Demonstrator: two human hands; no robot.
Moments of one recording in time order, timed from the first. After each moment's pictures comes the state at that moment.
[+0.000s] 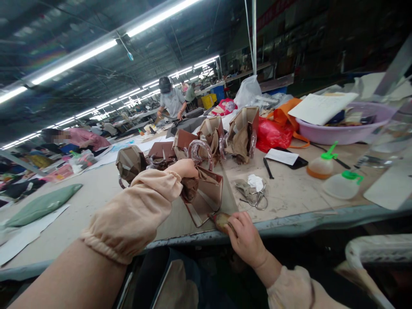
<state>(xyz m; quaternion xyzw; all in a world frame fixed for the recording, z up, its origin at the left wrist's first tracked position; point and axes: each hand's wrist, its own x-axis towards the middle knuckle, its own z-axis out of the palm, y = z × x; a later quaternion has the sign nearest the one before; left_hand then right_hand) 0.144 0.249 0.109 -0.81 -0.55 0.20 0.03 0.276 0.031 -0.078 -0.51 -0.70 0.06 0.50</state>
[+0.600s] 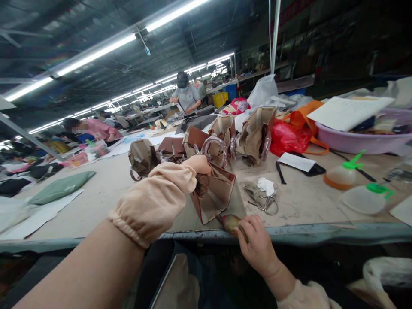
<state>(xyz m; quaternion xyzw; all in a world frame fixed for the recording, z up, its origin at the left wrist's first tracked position) 0.154 0.252 0.106 -0.81 -0.56 0.19 0.02 0.283 0.027 -0.076 -0.50 -0.71 0.04 0.50</state>
